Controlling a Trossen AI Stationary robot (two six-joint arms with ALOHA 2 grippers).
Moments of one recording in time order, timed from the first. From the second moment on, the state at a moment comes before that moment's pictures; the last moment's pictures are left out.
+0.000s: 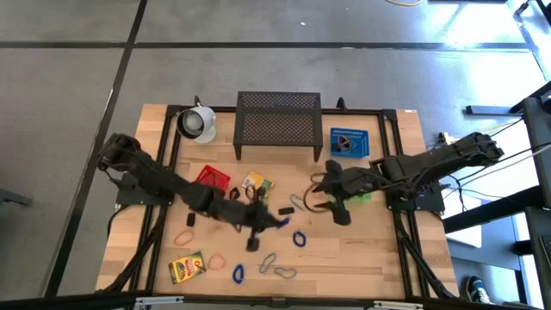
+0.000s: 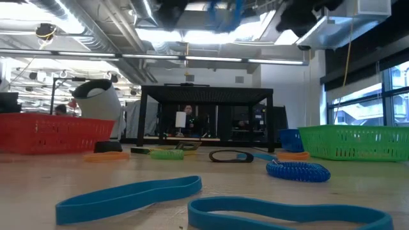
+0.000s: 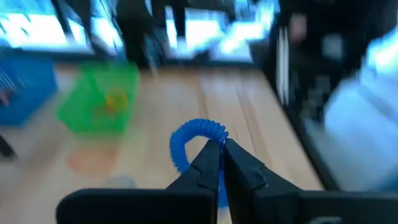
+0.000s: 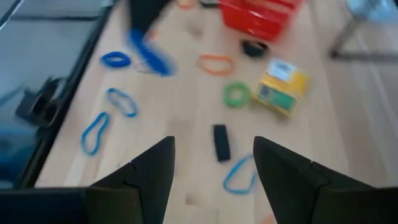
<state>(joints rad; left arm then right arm) -0.39 1.57 0.97 0.28 -0.30 -0.21 0.30 1.21 0.97 -0.46 0.09 0.15</state>
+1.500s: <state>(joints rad) -0.32 1.64 0.97 0.66 -0.33 -0.16 0.33 1.21 0.97 -0.28 0.19 0.15</state>
